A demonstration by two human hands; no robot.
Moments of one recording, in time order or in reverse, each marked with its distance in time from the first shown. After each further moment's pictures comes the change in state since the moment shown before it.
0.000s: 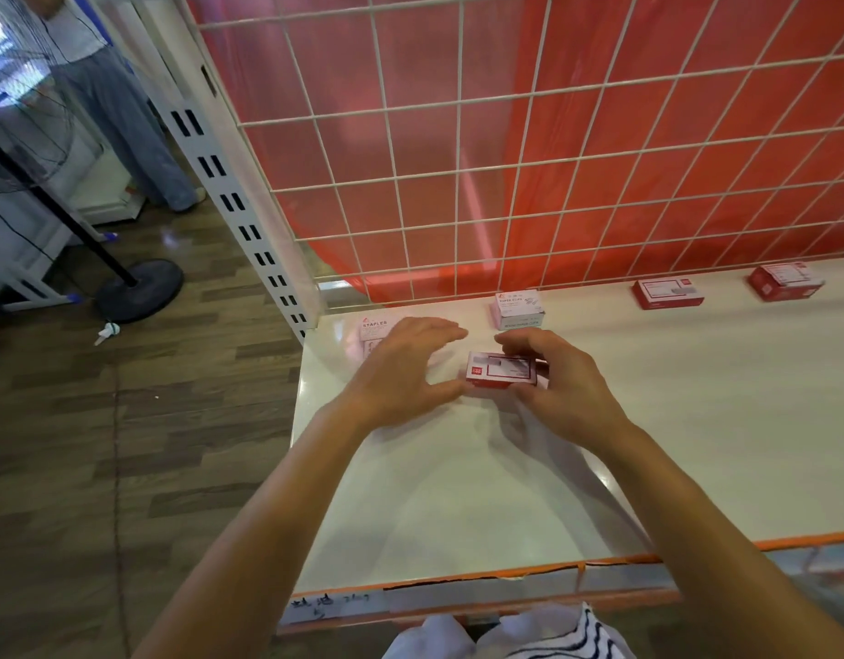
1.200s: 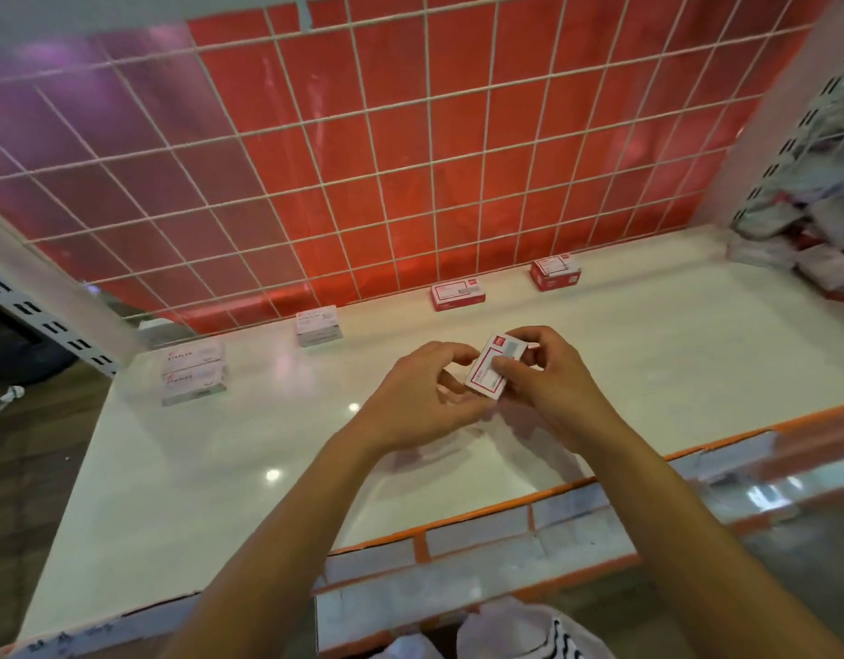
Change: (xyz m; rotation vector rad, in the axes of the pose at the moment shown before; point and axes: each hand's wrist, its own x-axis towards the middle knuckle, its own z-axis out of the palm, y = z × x) left_hand 0.063 0.217 0.104 -0.324 -0.164 -0.053; right_hand -0.066 0.126 -0.163 0.598 0.205 0.316
